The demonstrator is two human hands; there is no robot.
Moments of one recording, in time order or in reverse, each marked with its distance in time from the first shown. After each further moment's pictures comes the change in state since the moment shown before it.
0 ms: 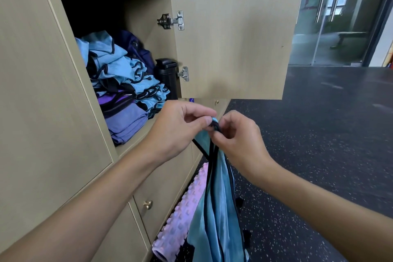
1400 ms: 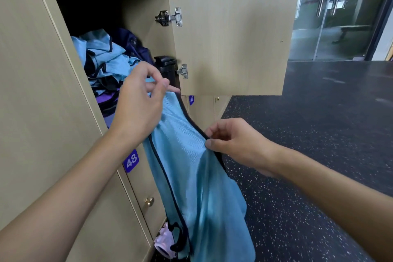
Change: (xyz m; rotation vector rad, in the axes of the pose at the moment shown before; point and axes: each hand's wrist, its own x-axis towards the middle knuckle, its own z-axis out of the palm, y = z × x) left_hand 0.007 0.013 -0.036 0.253 0.357 0.089; right_hand 0.006 -0.003 -0.019 -0.019 -0.472 0.136
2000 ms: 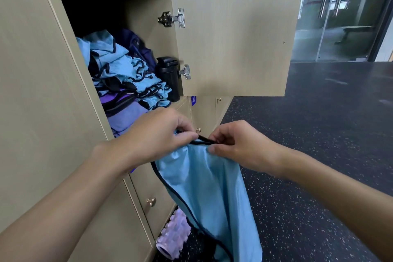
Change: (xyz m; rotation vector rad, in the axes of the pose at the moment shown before) left_hand -0.015 -0.009 -0.001 0.555 -0.596 0.102; right_hand 0.000 0.000 -0.005 -0.211 -0.049 -0.090
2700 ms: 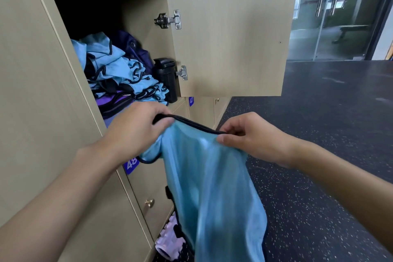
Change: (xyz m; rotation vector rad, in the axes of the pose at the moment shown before) left_hand 0.000 -0.027 -0.002 0.008 0.212 -0.083; right_hand -0.007 0.006 -0.026 0.028 0.033 0.053
